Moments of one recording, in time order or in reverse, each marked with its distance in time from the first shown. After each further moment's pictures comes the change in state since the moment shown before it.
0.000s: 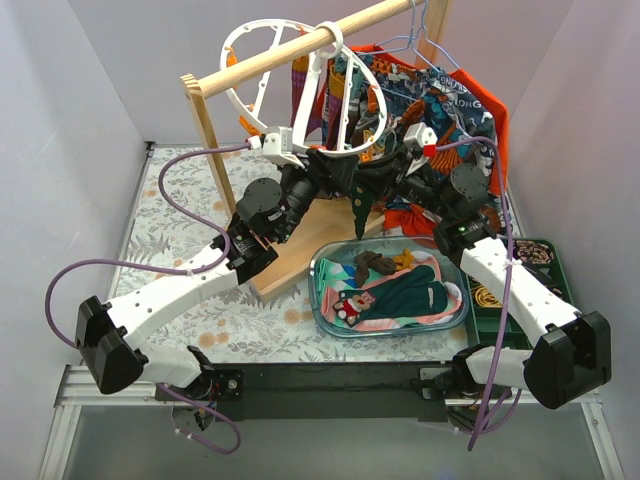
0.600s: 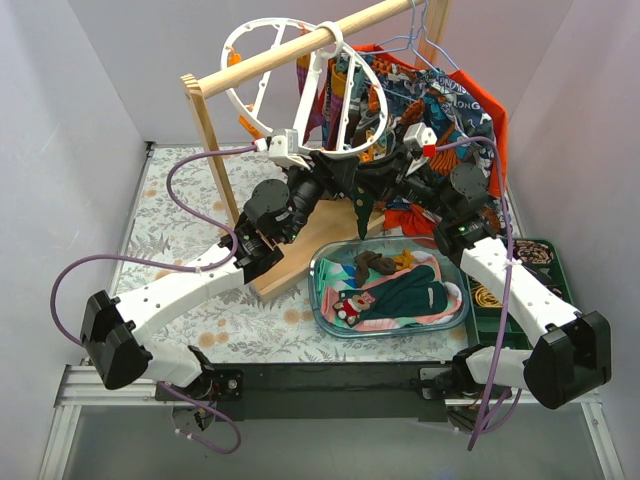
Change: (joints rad) left arm -0.001 0.034 -0.016 0.046 -0.033 -0.002; right arm 0.000 0.000 0.000 0.000 -0.001 0.000
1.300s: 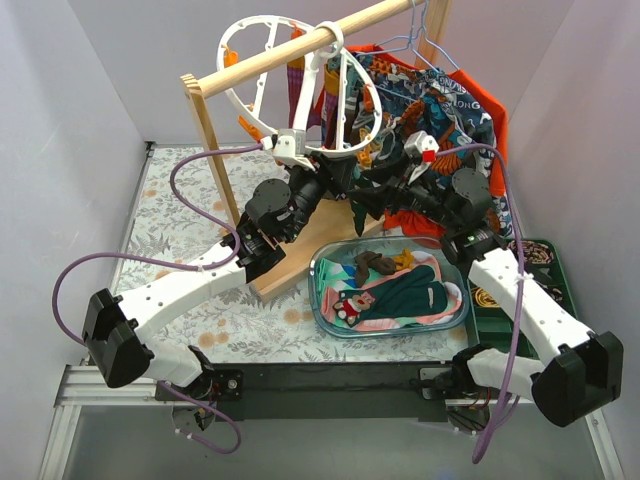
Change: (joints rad) left arm -0.002 0.014 0.004 0.024 0.018 0.109; right arm 0.002 -0.079 -0.027 -0.172 0.041 -0.021
